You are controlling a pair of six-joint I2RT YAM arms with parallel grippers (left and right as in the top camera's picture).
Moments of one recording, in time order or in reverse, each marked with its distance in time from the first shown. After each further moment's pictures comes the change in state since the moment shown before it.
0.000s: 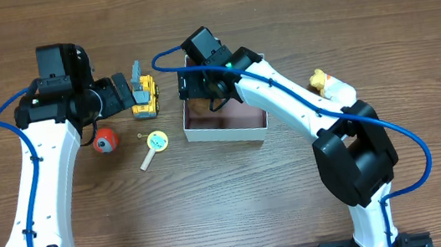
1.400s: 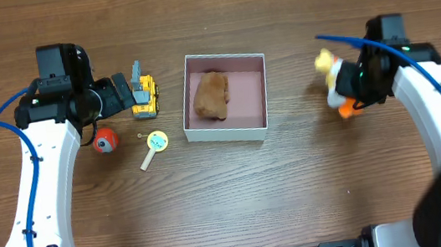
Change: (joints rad) left arm 0.000 0.000 0.000 0.000 0.000 0.000; right arm -0.688 -0.548 -0.424 -0.245 -0.090 -0.284
